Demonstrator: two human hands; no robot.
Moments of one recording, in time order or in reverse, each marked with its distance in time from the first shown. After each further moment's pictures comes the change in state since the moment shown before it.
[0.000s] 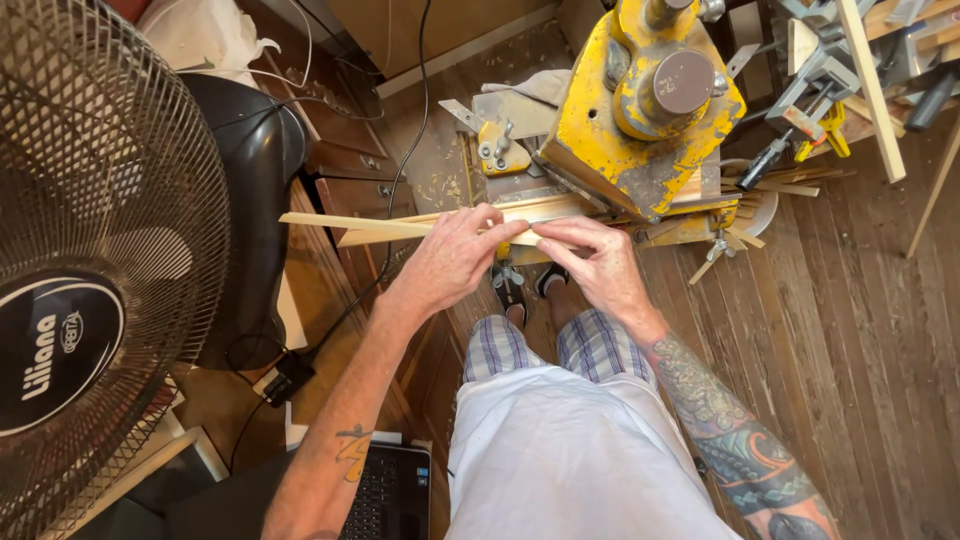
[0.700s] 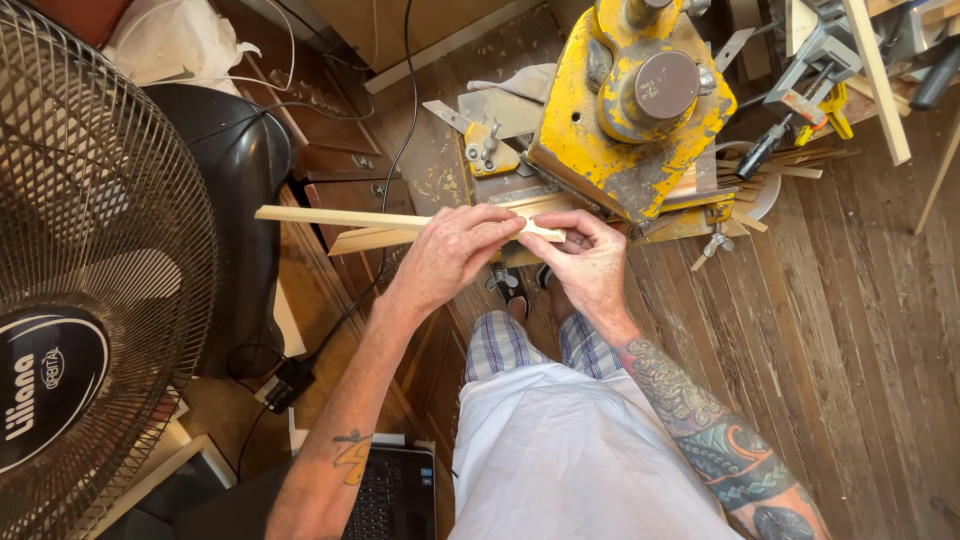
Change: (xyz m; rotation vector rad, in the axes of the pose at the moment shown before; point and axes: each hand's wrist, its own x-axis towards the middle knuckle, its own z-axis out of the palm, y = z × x) left_hand 0.022 0.005 -0.011 -0.186 0.142 0.060; right_hand -0.002 0.027 0.031 0.384 0.365 0.262
